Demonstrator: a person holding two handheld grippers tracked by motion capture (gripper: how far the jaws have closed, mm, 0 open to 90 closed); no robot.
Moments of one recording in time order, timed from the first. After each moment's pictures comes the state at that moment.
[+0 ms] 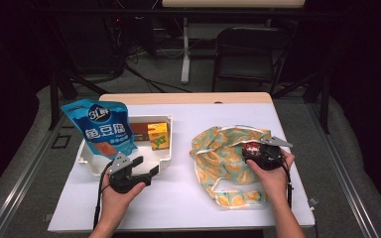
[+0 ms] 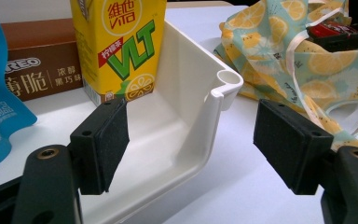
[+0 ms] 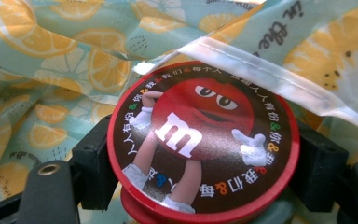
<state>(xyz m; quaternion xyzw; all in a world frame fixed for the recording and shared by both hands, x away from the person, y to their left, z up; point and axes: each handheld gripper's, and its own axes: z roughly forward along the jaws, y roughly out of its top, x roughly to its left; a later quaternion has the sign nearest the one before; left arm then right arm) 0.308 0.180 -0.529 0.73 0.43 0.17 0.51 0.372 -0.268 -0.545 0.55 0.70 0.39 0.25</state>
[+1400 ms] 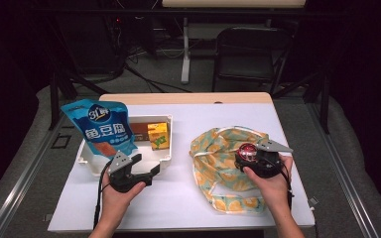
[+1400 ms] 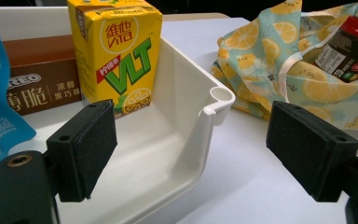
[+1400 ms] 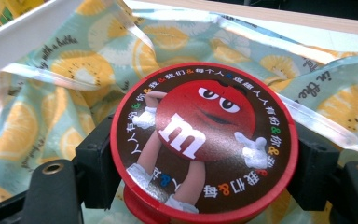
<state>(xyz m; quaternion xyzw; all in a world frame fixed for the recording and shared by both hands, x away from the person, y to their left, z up) 0.308 0.179 -0.523 0.72 0.42 0.17 0.52 0.328 -0.240 -0.500 0.50 0.72 0.41 0.24</state>
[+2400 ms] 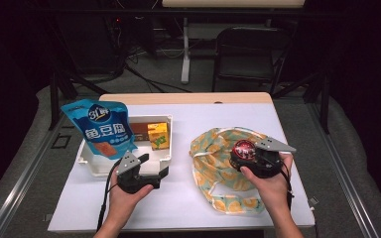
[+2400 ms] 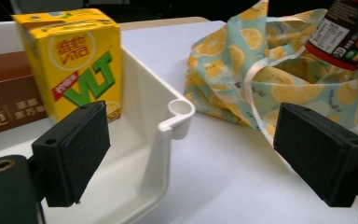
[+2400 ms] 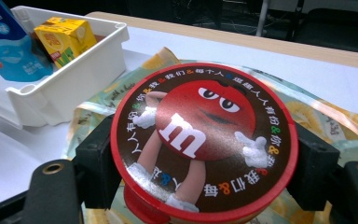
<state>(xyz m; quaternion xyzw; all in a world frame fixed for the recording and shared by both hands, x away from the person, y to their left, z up) 0.303 0.153 -0.516 0.74 0.39 0.17 0.53 0.310 -0.223 -0.464 0.47 0.72 0.45 0.24</state>
